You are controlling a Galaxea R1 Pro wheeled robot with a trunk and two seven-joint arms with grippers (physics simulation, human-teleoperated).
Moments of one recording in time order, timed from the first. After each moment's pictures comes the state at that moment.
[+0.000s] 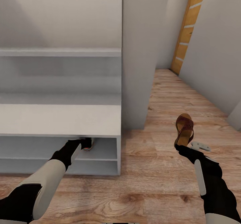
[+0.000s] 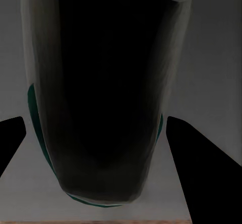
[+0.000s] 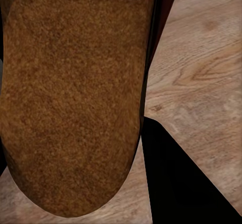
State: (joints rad) left arm -0.94 0.00 0.02 -0.42 -0.02 0.39 -0.04; right arm -0.45 -0.01 -0.37 -1.41 -0.07 0.69 -0.01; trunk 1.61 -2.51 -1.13
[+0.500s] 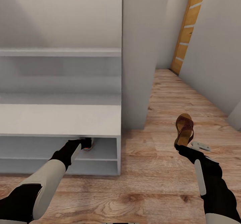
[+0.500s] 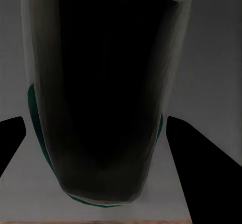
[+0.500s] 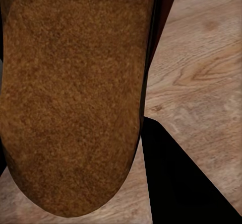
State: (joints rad) left arm -0.94 0.00 0.02 -0.42 -0.02 0.39 -0.04; right arm -0.45 -0.01 -0.37 -1.41 -0.07 0.69 -0.01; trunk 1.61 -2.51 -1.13
